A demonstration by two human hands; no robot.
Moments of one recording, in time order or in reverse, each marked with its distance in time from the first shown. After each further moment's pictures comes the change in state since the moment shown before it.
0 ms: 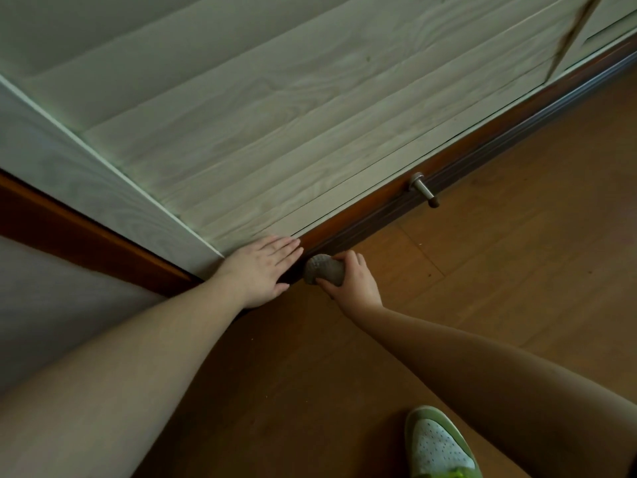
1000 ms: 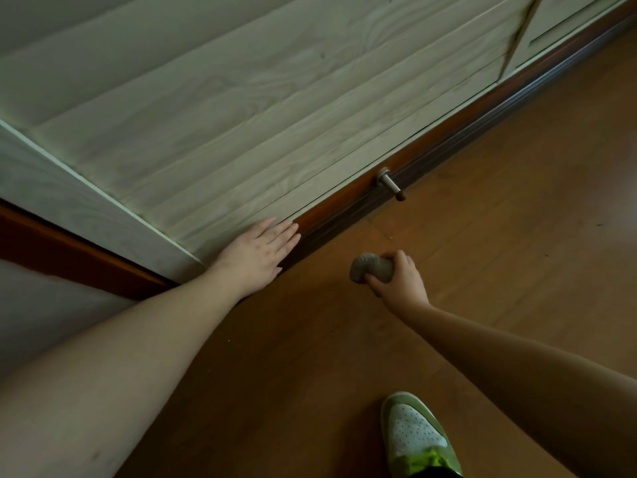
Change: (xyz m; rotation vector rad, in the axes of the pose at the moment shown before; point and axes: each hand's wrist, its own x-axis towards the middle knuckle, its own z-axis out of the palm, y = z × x) left_hand 0.023 0.019 -0.026 0.298 0.162 -0.026; right_hand -0.026 0.071 -0.095 0.004 0.061 0.267
